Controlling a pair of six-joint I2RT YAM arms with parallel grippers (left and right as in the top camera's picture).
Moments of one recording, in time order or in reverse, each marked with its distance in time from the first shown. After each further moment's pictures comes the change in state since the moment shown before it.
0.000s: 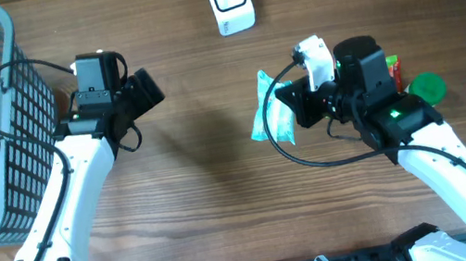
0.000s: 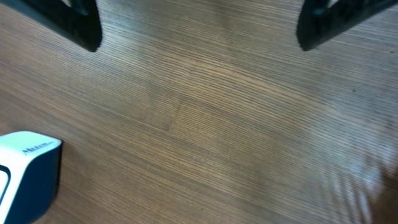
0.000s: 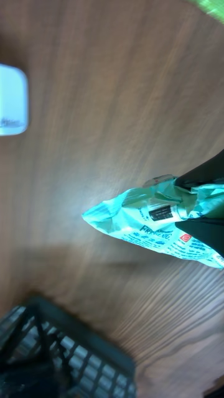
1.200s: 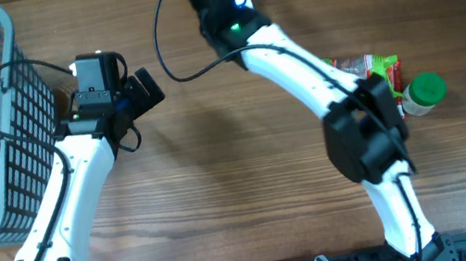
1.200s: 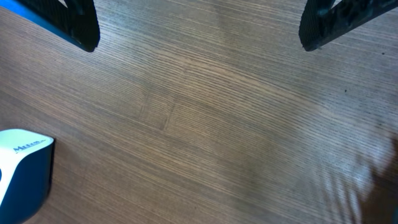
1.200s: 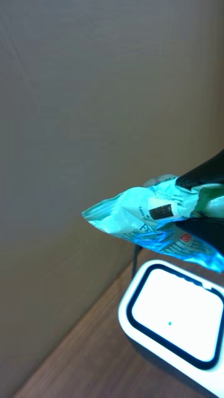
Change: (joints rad) left arm 0.001 0.001 0.000 -0.005 -0.021 0.000; right arm 0.254 1.040 1.086 0.315 1.138 -0.896
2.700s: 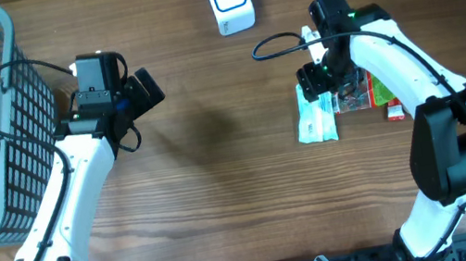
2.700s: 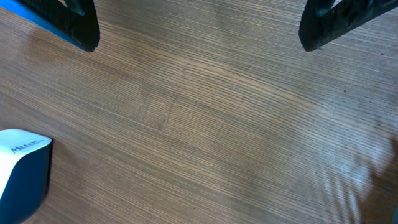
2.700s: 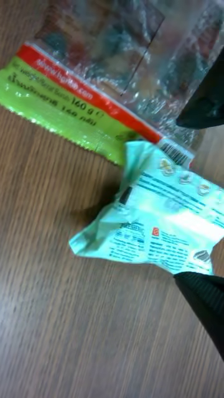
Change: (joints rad) left arm 0.000 0.002 0.000 0.000 -0.003 0.000; right arm -0.385 -0.386 -0.528 -0.970 -0.800 0.711
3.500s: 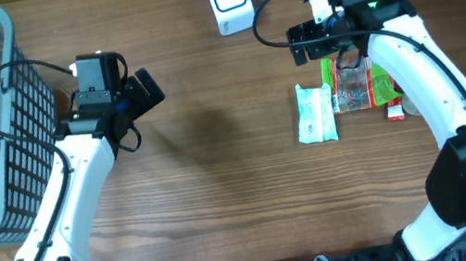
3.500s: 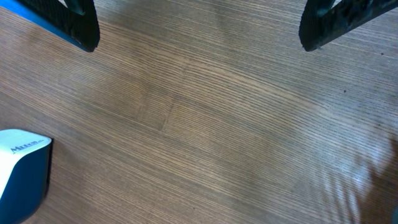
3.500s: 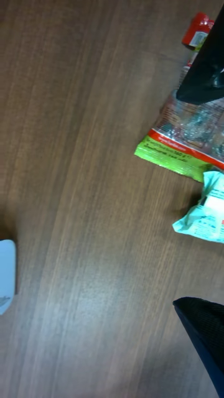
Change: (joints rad) left arm 0.000 0.000 0.000 0.000 0.000 0.000; right arm 0.000 -0.129 0.074 0.218 0.008 0.011
